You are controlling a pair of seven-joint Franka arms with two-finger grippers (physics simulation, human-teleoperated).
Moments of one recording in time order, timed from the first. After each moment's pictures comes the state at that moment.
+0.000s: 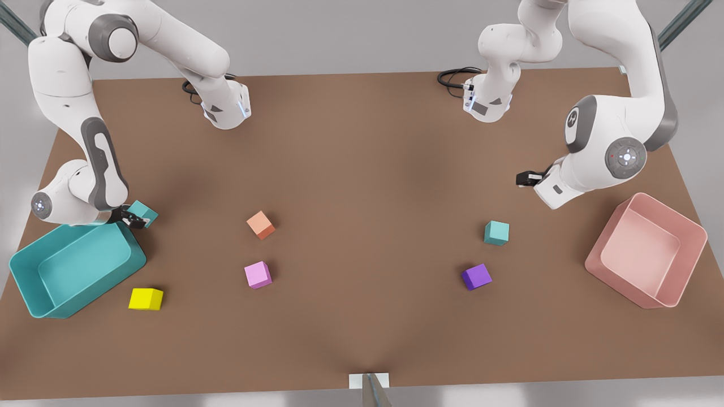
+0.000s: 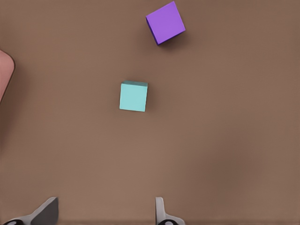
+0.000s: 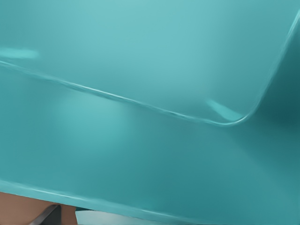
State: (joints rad) left arm -0.12 0.10 0.00 -1.72 0.00 1.52 0.01; right arm -0.53 0.44 0.03 -2.08 -0.02 2.20 0.14
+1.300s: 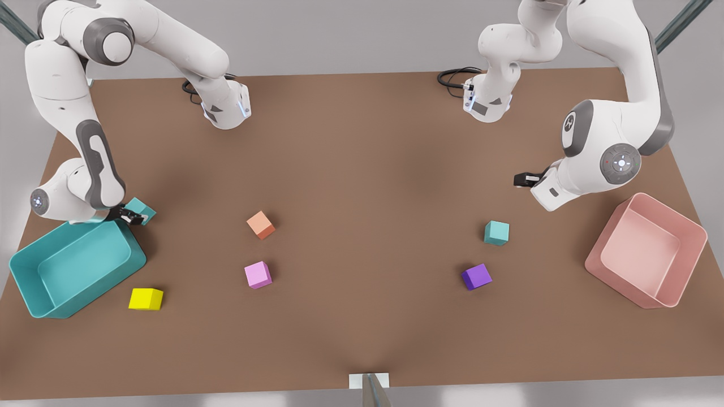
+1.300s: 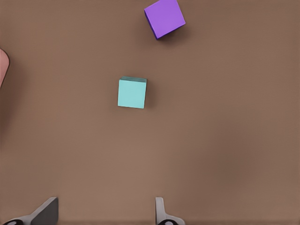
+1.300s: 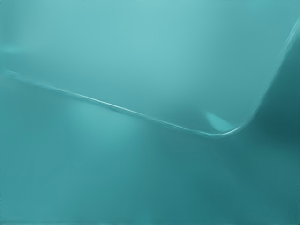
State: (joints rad) left arm -0.13 0.11 0.00 -1.72 0.00 1.51 0.00; right arm -0.58 0.47 0.03 -2.09 0.01 2.24 0.04
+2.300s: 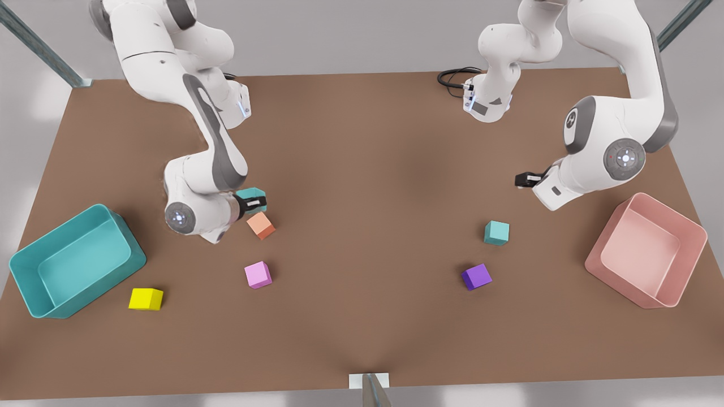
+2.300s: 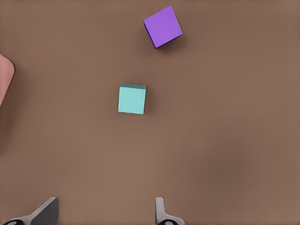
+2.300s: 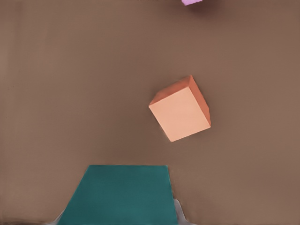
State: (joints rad) left arm -0.13 0.12 0.00 -1.68 0.00 1.51 0.00; right arm 0.29 0.33 0.05 -1.81 0.29 1.73 0.02
